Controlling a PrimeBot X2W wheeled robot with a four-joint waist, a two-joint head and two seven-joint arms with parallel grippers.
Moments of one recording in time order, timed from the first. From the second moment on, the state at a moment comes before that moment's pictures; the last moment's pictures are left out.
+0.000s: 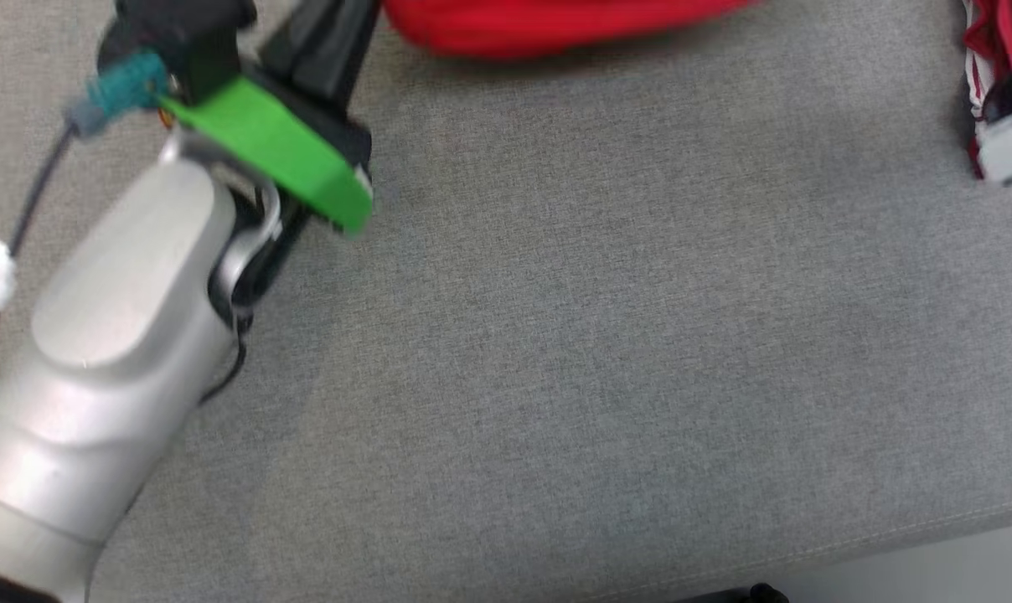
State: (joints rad) left arm -1.06 0.37 -0.81 0.41 -0.81 -0.13 -0.24; right arm -0.84 -0.71 0.46 0.24 0.86 0.13 -0.24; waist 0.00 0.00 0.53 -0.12
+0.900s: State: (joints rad) left arm -0.22 0.65 -0.92 -0.19 -0.86 -0.05 -0.18; right arm 0.06 -1.10 0.43 -0.24 1.40 0.13 -0.15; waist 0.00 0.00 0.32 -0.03
